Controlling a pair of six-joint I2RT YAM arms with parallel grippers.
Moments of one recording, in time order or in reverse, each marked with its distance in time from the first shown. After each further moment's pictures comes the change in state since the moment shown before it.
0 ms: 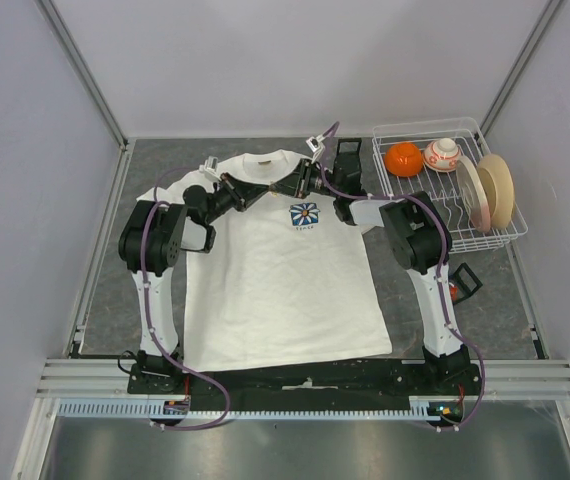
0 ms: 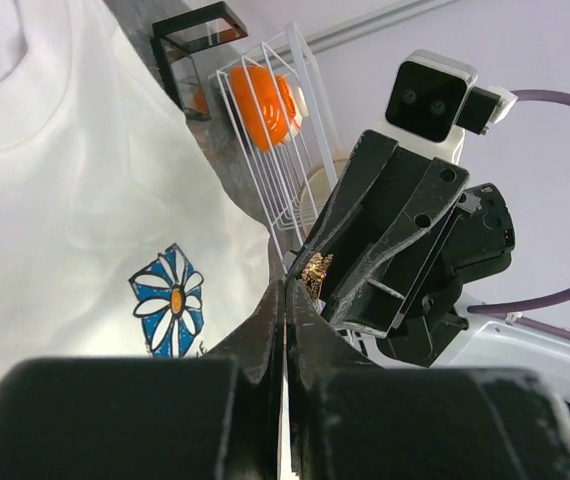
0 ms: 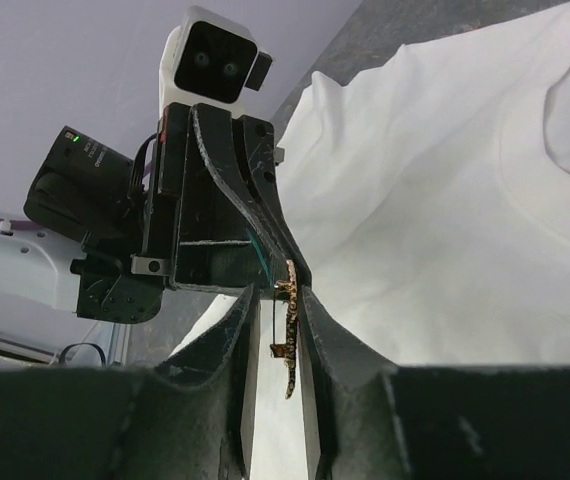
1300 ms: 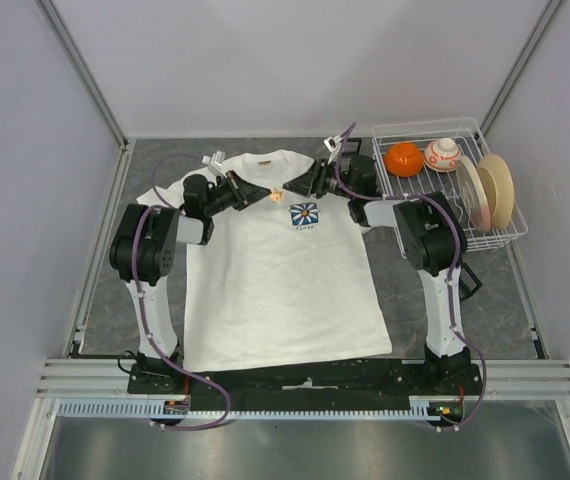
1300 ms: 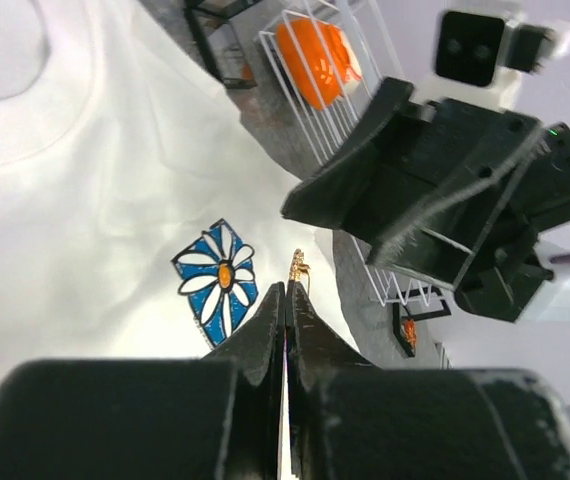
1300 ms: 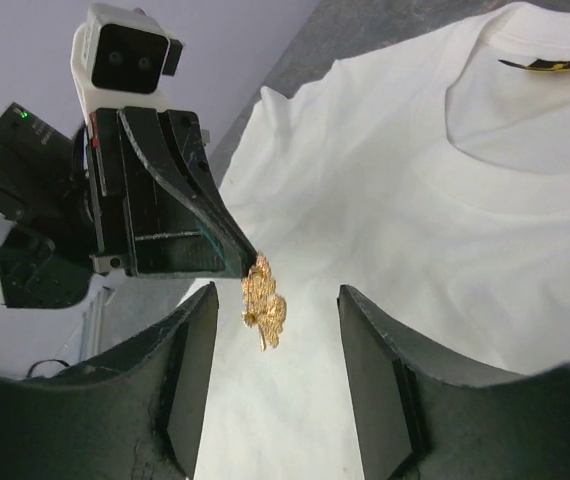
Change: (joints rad) left arm -0.011 -0.121 0.018 -0.281 0.058 0.348; right arm -0.070 -0.063 -0.117 0.051 0.036 -0.010
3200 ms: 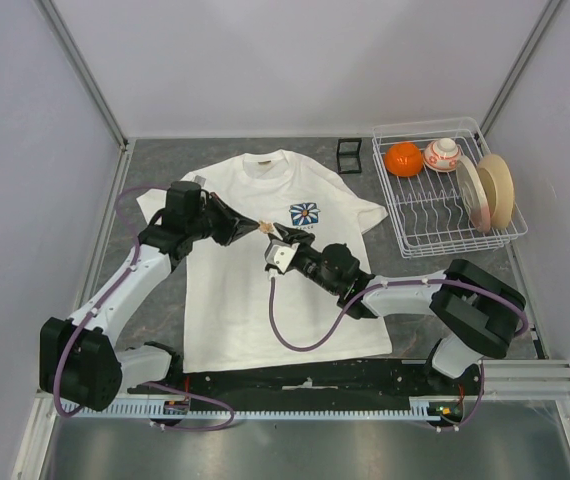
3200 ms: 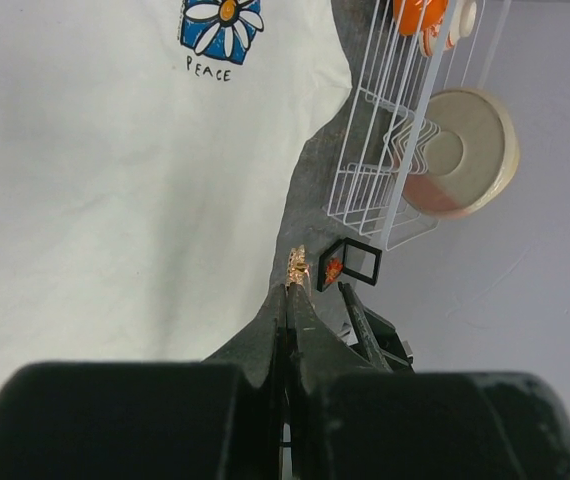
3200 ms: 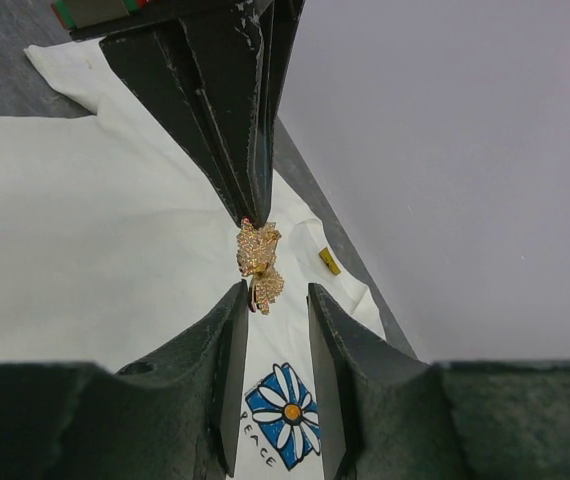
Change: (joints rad) left arm -0.140 -0.859 -0.098 -1.307 -0.387 -0.201; right arm 0.624 -0.670 -0.698 0.092 0.862 -1.531
